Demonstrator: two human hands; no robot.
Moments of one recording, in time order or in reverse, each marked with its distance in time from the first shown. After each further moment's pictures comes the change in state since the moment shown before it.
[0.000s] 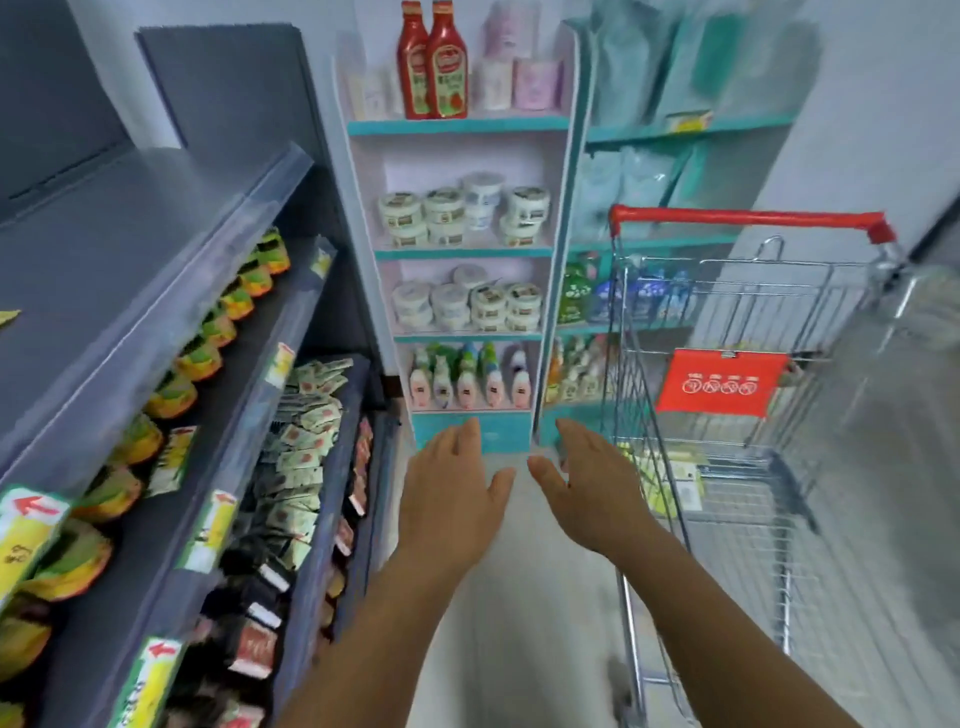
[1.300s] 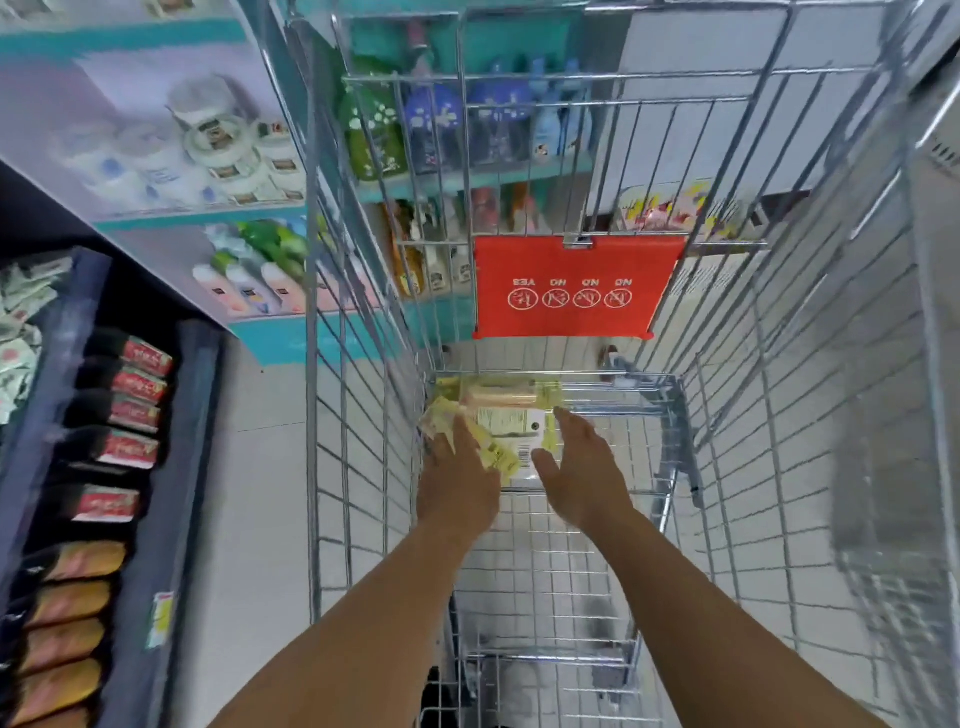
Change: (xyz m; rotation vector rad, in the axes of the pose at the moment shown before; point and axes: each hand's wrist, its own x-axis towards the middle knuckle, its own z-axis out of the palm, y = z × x) left_hand 0.217 0.222 0.441 0.044 -0.466 -0.319; right_hand 0.209 0.469 0.042 0.122 -0.240 0.250
